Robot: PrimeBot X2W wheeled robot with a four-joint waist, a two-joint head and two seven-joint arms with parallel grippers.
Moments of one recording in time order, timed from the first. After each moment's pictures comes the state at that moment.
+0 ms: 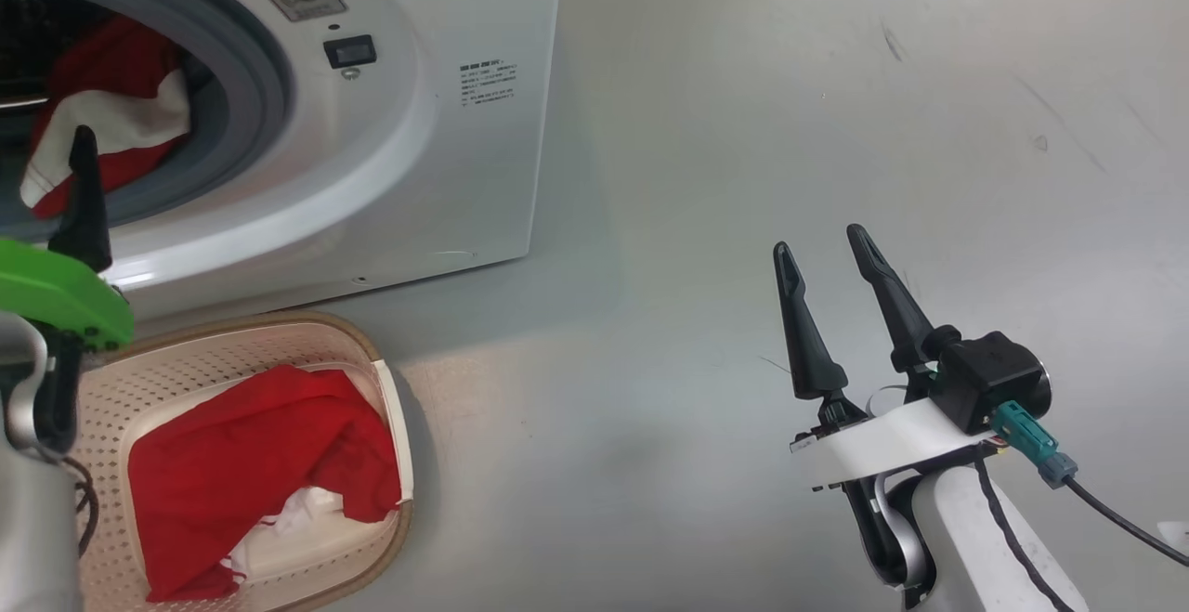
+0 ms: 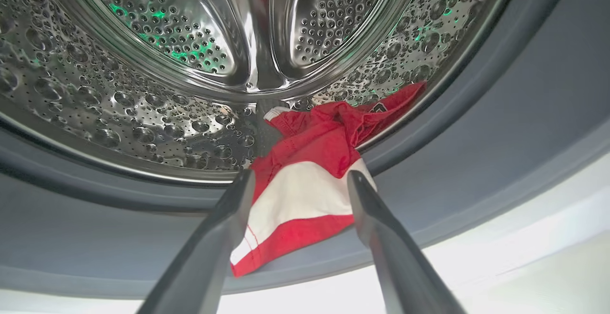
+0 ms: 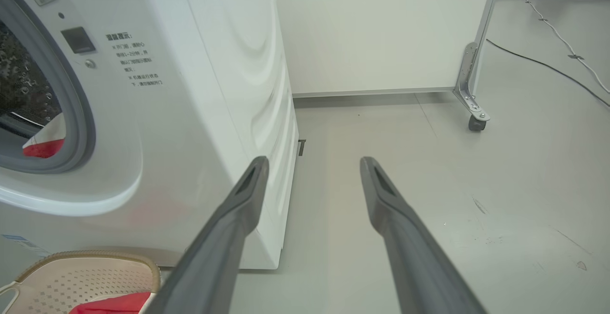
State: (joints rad) left arm -0.50 0.24 0.09 0.35 -0.36 -0.12 0.05; right arm -0.17 -0.05 0.33 0.07 0.32 -0.02 -0.25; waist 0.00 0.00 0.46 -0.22
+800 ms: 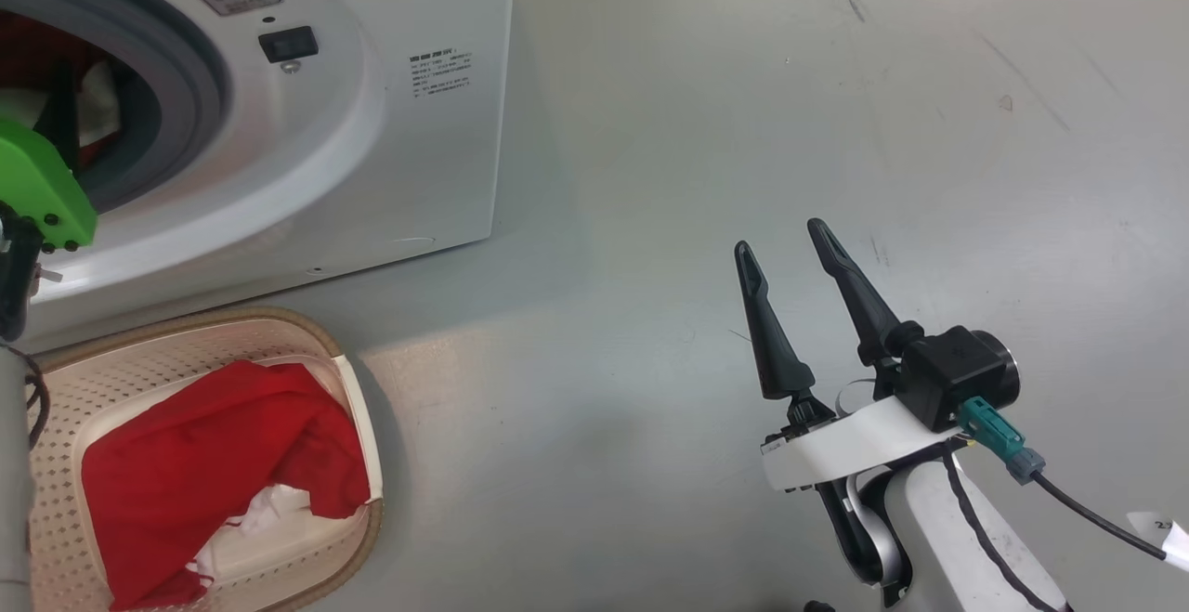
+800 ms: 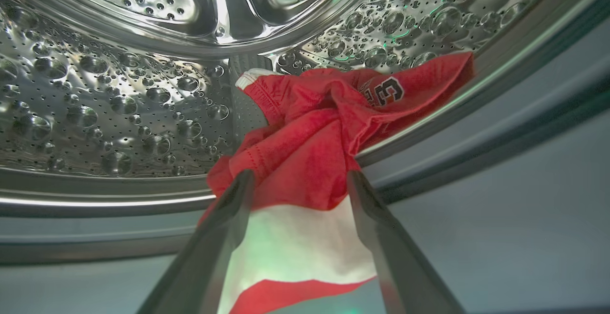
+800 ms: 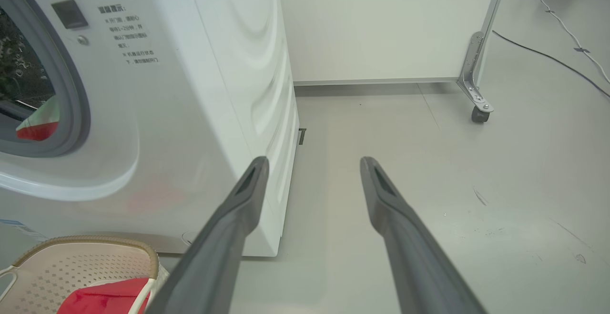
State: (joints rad) left arm -0.77 0.29 0.02 0.58 -0.37 -0.12 0.27; right arm -0.20 -0.05 0.40 0.07 0.32 -0.05 -0.25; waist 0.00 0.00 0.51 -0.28
